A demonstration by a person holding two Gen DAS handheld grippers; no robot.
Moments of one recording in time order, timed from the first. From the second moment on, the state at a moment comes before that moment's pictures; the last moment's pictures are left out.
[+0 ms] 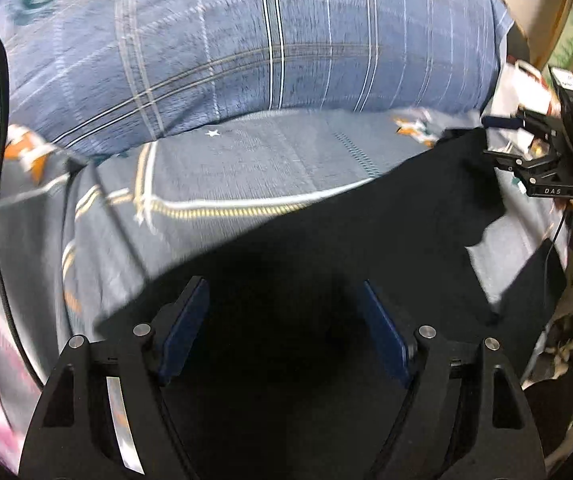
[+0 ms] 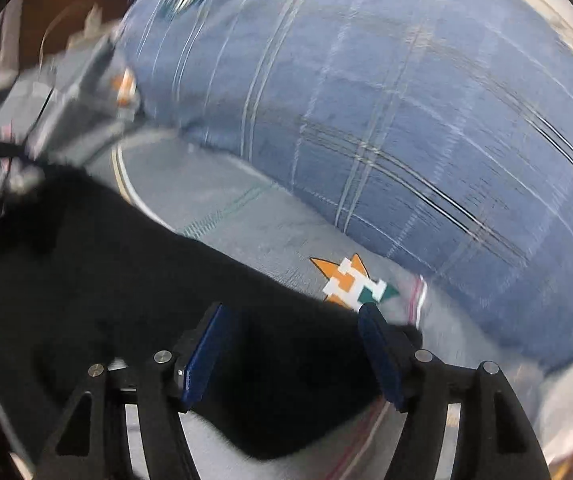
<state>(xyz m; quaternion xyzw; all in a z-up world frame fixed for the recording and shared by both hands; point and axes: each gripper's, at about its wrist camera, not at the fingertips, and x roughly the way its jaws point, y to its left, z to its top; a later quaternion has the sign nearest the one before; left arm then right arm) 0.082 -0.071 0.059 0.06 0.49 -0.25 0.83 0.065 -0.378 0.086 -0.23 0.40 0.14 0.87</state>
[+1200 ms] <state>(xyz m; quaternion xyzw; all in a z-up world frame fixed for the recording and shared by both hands) -0.114 -0.074 0.048 0.08 0.44 -0.36 0.82 -0.169 -0.388 0.047 -0.15 0.40 0.13 0.89</state>
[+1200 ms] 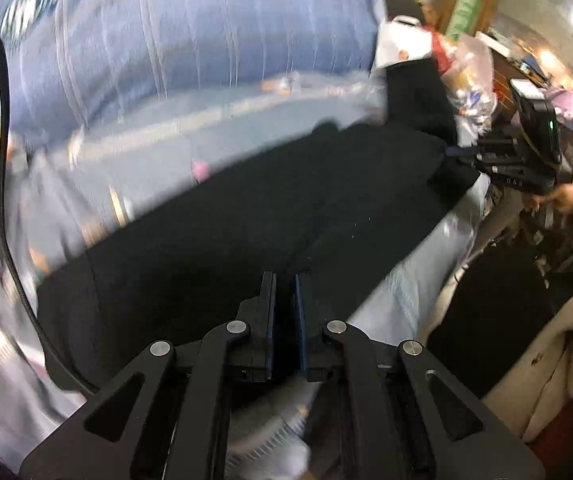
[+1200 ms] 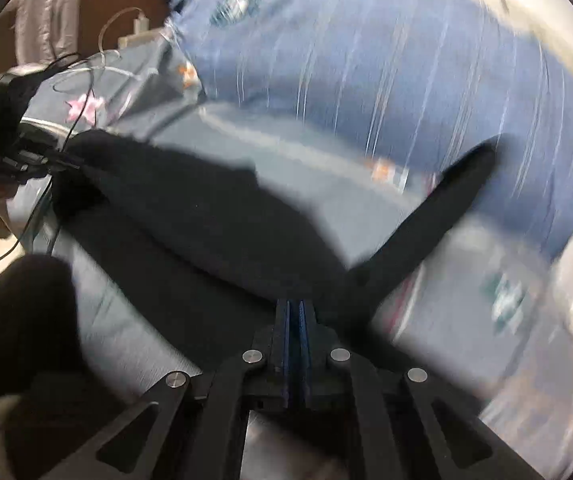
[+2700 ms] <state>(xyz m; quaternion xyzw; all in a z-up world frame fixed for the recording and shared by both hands) -0.125 0.016 0.060 -0.13 0.41 -0.19 0.88 -0.186 -0.351 0.039 -0.09 0.32 0.18 0.92</state>
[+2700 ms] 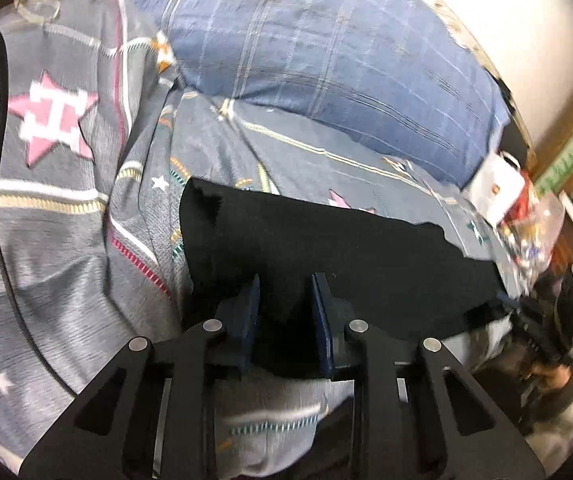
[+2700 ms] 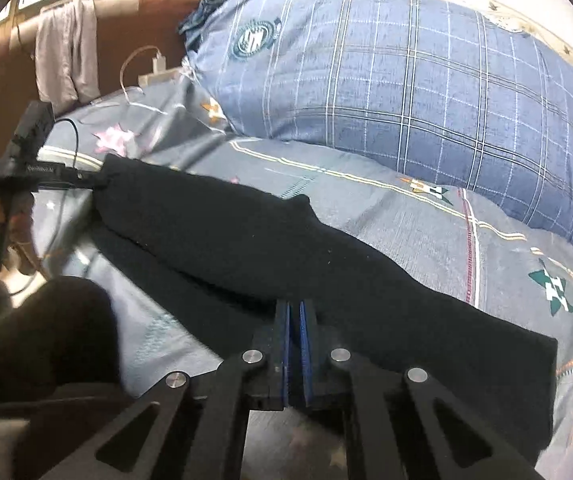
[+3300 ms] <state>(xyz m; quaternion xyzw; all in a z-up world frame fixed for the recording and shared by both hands) -0.154 0.014 0.089 -0.10 0.37 -0.17 0.91 -0.225 -0.429 0.023 0.03 0.36 0.08 0.93</state>
